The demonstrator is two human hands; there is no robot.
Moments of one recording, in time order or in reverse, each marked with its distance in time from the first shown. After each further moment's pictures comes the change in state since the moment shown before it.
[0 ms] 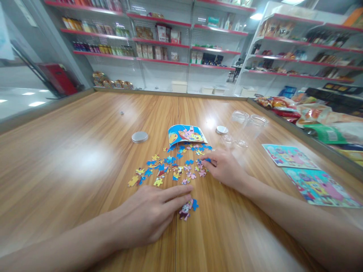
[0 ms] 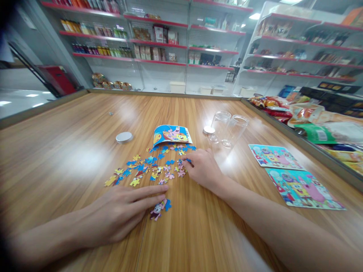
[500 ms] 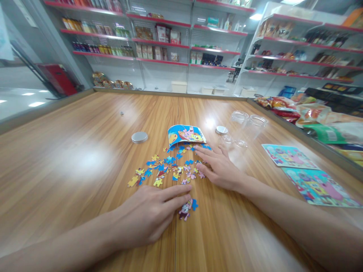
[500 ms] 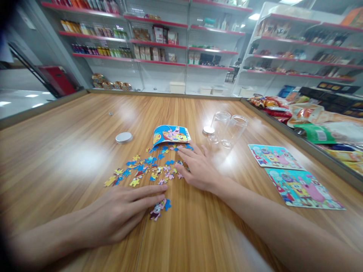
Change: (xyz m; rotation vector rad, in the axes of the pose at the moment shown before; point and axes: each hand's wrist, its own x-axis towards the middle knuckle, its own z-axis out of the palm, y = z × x) left_hand 0.000 0.001 0.000 0.003 0.003 -0.012; right_hand 0.000 -0.009 -0.003 -0.142 -0.082 -0.130
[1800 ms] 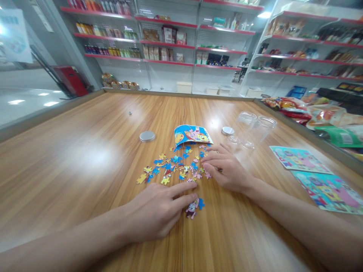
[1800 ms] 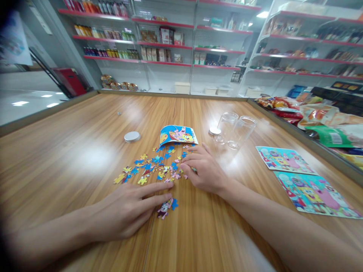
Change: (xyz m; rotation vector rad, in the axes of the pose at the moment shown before) left_hand 0.002 0.003 -0.005 0.014 -0.061 -0.051; right_hand 0.000 -0.001 -0.002 0.154 0.111 -0.181
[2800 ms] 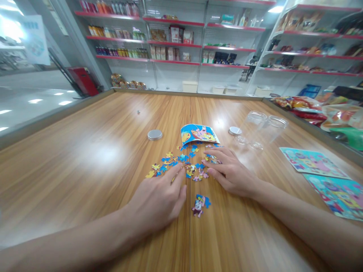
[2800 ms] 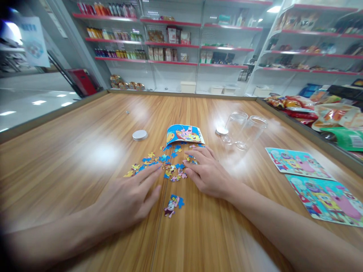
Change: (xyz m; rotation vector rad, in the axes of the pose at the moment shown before) left_hand -0.001 0.009 0.005 0.299 0.220 -0.404; right_hand -0.002 -0.003 0.002 -0.087 -0.078 -0.088
